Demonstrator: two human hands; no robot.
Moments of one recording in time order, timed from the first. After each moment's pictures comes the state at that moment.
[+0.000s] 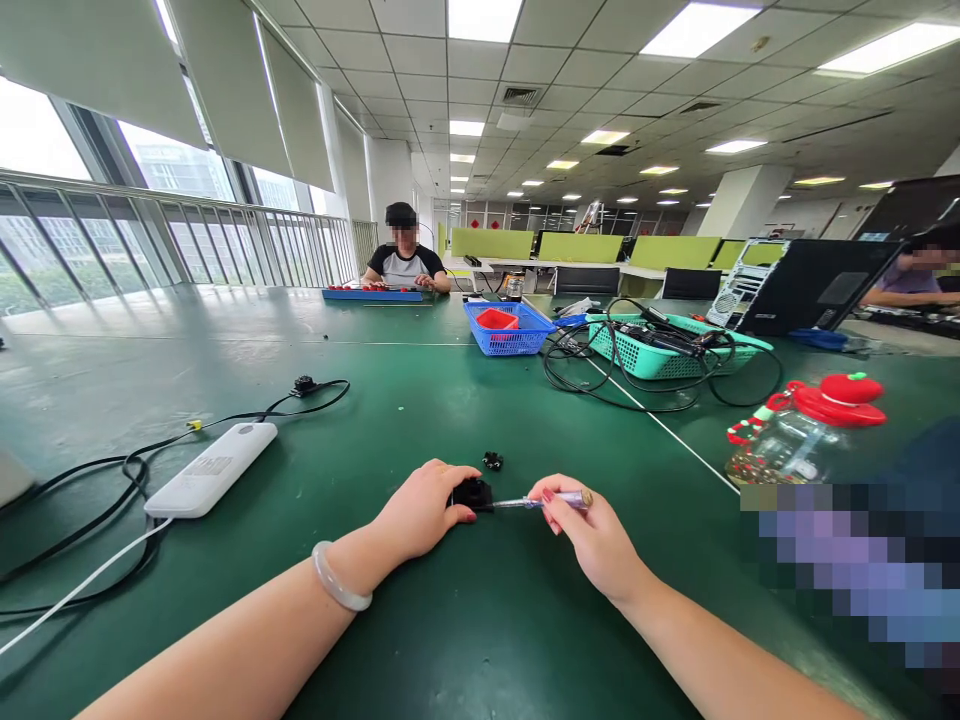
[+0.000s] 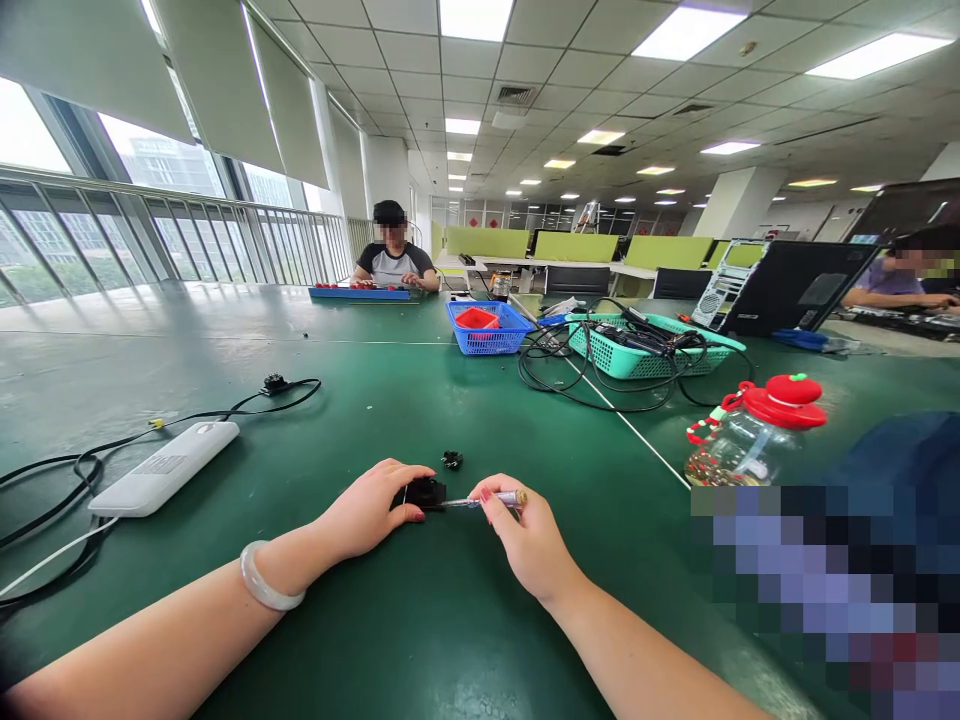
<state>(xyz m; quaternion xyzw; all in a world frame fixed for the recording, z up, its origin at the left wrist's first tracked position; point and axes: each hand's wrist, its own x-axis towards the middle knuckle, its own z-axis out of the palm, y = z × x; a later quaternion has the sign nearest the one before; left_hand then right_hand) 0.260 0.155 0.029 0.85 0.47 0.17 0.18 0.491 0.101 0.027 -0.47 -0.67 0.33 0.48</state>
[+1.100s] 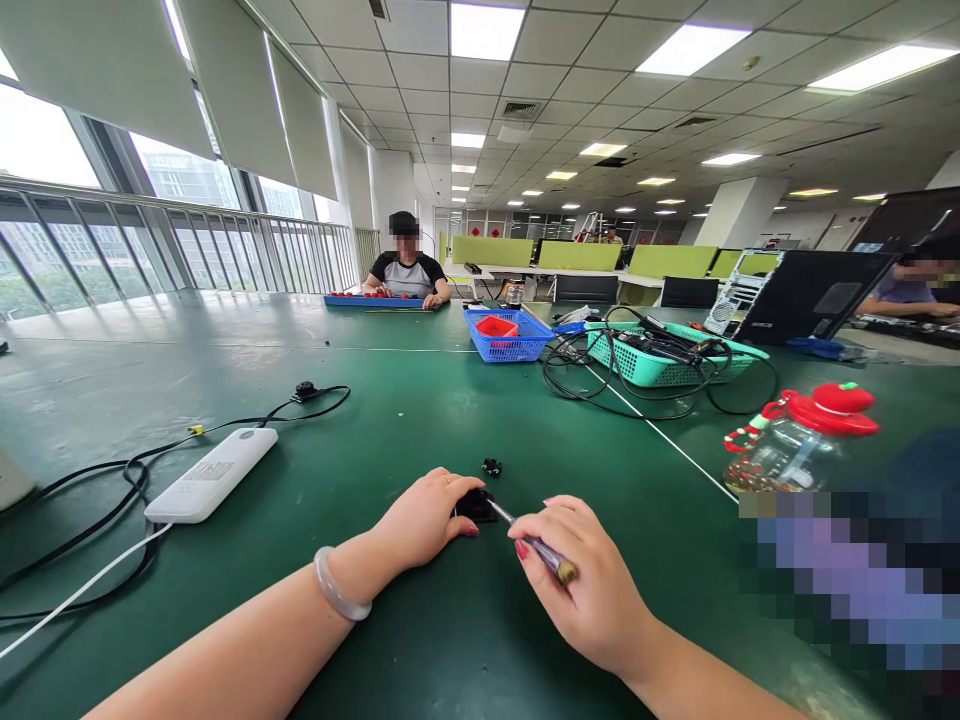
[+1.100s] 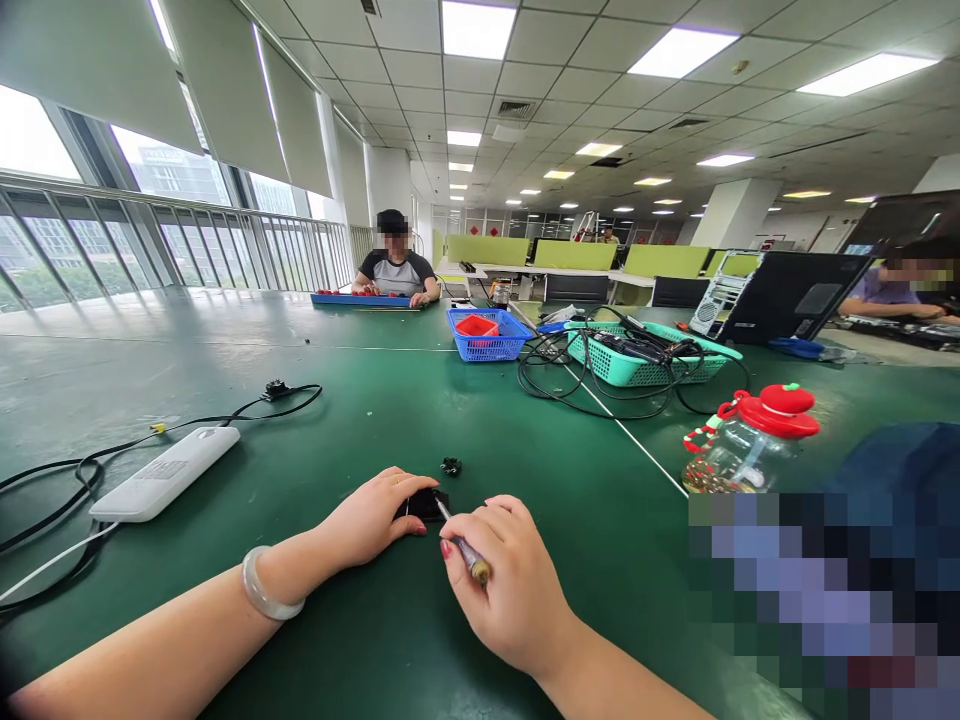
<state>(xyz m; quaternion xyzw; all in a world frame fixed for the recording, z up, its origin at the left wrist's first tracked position) 0.263 0.151 0.032 0.88 0.42 0.16 0.15 0.468 0.068 0.053 -0.39 -0.81 0.01 0.43</state>
